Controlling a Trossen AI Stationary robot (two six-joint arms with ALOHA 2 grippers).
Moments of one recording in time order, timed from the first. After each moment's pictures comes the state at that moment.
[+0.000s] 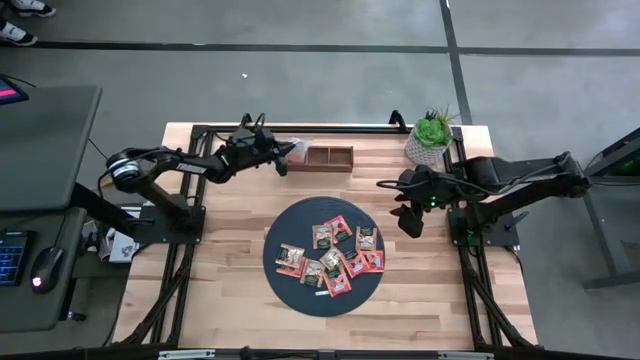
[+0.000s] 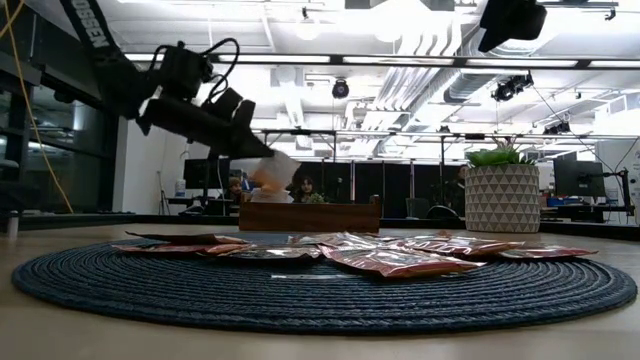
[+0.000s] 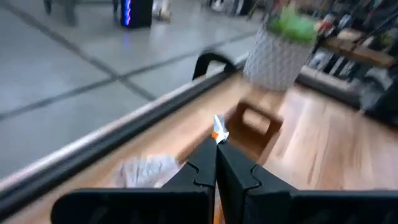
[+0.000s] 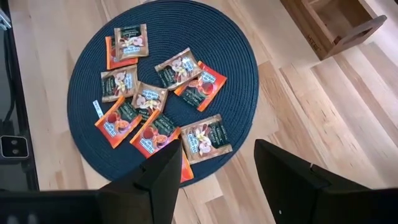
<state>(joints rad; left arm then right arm) 0.62 1.50 0.50 0.82 0.10 -0.19 0.14 1.11 1.19 -1.02 0.15 0.57</state>
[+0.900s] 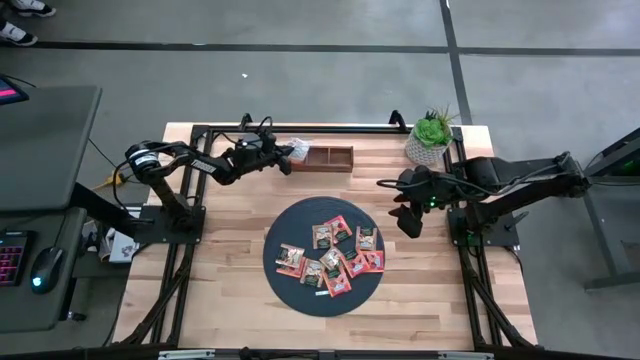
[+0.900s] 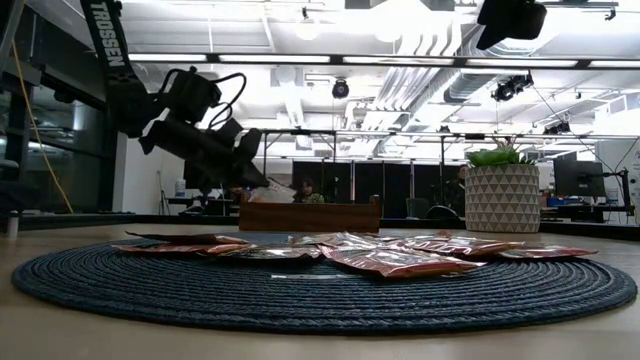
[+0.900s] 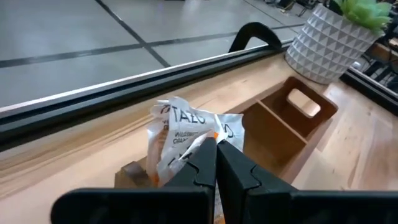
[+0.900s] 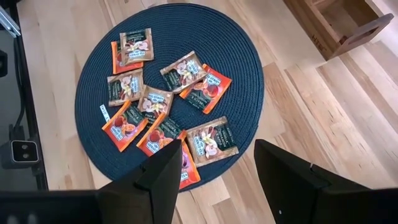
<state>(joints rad) 0.62 1.66 0.50 0.85 0.00 -0.35 0.14 1.11 1.19 -1.00 0.14 0.59</state>
